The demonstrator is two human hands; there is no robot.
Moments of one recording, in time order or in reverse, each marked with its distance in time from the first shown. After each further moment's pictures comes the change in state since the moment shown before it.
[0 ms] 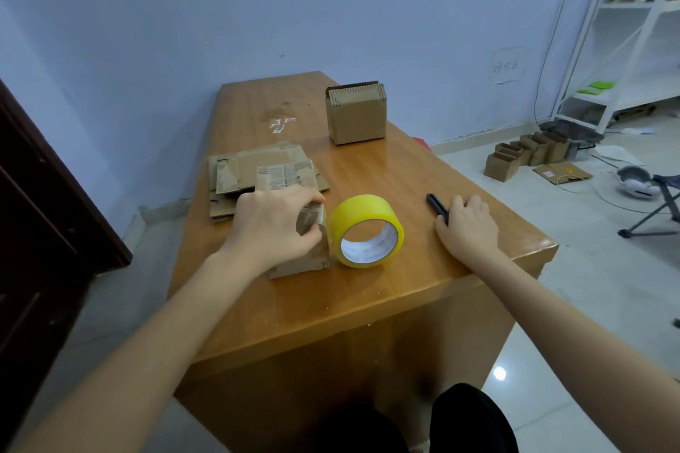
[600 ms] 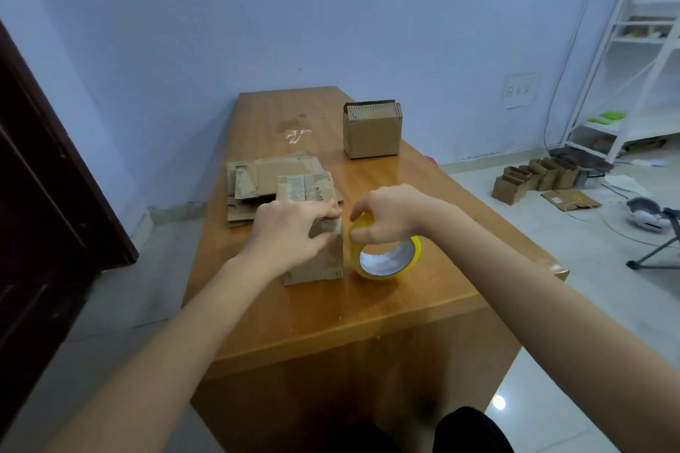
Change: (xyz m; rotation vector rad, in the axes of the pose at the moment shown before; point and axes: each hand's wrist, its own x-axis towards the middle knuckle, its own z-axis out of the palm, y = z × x) left_hand -0.001 -0.009 0.000 -0.010 -0.131 -0.113; right_hand -0.018 -0.132 -0.085 -0.171 -0.353 -0.748
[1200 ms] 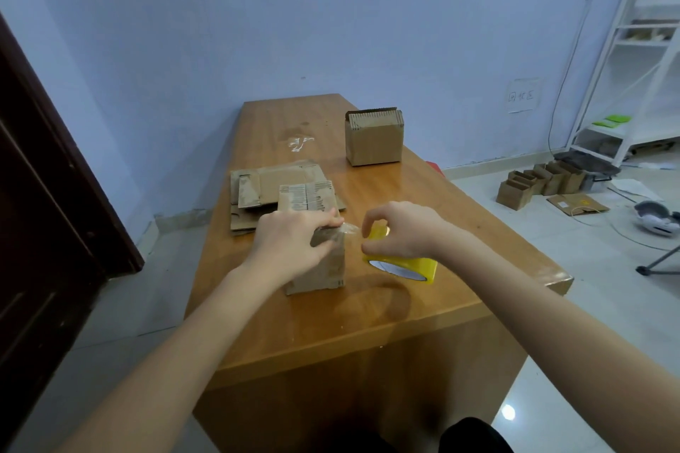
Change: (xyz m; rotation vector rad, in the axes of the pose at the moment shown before) left_hand -0.001 0.005 -0.004 -0.037 -0.036 -0.068; right_hand -0.010 0.011 0.018 0.222 0.094 0.109
